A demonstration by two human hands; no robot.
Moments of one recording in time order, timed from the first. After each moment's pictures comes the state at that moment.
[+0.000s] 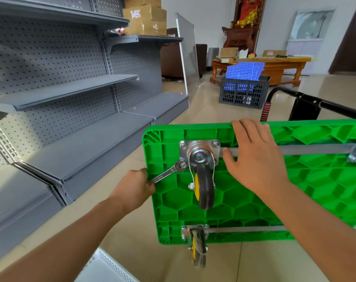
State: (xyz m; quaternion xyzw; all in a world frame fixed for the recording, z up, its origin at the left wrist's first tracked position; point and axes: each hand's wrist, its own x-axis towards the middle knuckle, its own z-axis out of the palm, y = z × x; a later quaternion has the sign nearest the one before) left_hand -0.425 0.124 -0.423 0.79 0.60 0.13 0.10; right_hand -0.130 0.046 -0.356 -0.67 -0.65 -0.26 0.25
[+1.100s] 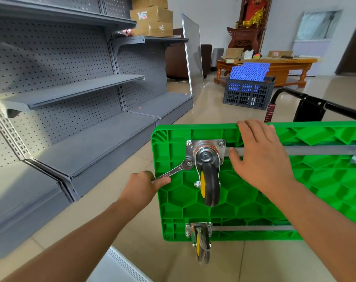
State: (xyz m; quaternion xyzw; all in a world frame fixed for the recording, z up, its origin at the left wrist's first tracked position) left_hand -0.419 0.109 -0.422 0.73 0.63 0.18 0.17; right_hand -0.131 0.041 -0.351 -0.67 -0.65 -0.25 0.25
